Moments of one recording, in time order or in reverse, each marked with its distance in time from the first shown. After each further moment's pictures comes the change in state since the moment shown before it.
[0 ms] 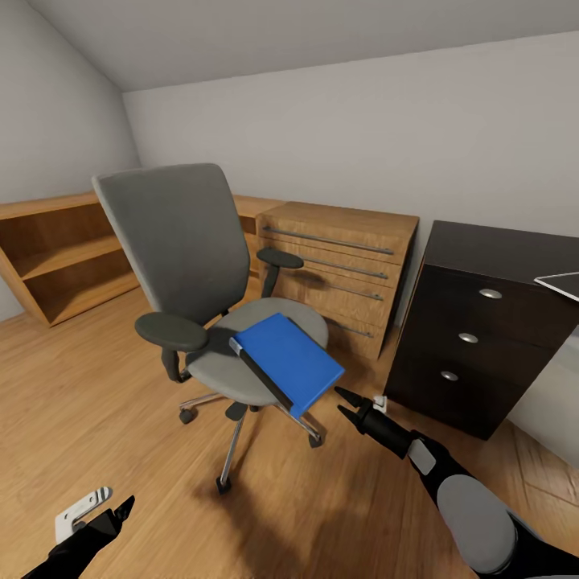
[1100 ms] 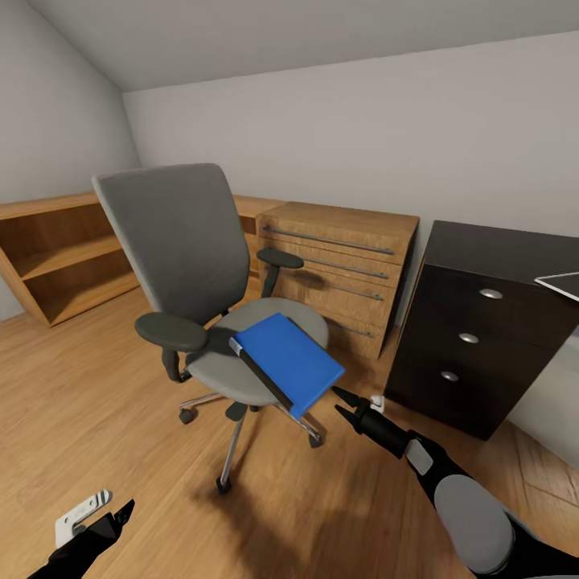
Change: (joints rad) left arm 0.000 0.000 0.000 0.023 0.000 -0.006 0.000; right arm 0.000 0.010 0.002 0.001 0.001 -0.003 0.007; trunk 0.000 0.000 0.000
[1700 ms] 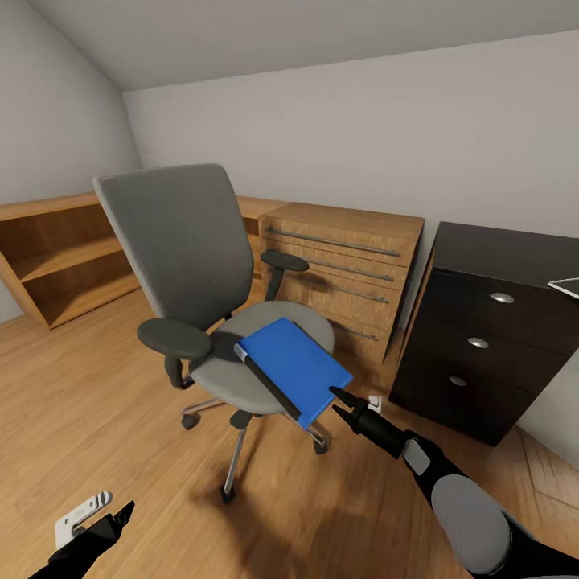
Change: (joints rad) left arm 0.000 0.000 0.000 0.006 0.000 -0.001 0.001; right arm 0.000 0.011 0.000 -0.001 0.001 -0.001 0.000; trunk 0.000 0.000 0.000
